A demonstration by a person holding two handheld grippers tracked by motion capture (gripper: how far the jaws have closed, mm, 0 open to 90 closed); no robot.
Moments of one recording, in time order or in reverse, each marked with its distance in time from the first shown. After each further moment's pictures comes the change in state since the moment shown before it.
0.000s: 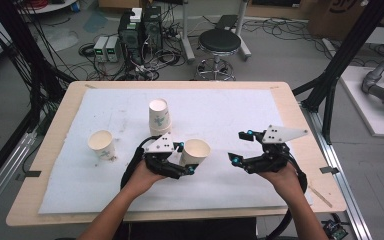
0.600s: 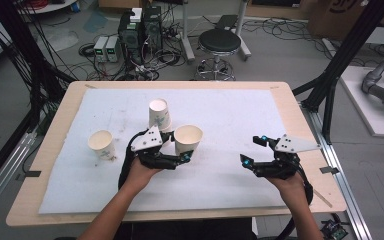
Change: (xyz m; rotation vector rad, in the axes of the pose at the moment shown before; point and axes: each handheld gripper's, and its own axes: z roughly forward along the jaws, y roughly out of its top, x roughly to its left) left arm 0.007 0.004 -0.015 -0.185 0.107 0.001; right arm -0.008 -0.040 -0.016 -0.053 -0.131 0.066
